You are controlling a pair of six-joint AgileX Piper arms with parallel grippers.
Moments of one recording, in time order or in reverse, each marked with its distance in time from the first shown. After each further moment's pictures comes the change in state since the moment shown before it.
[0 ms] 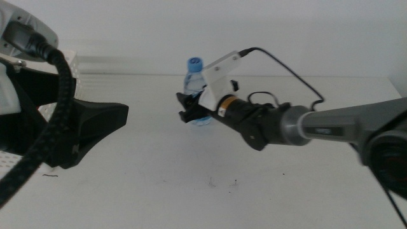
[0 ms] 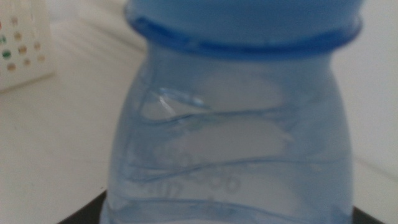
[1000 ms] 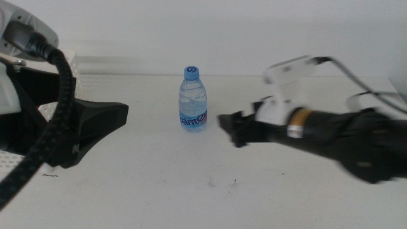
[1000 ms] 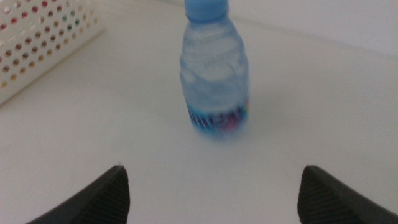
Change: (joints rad) left arm 0.000 0.000 0.000 0.002 -0.004 0.000; right arm 0.032 -0.668 0.583 -0.003 0.300 0.238
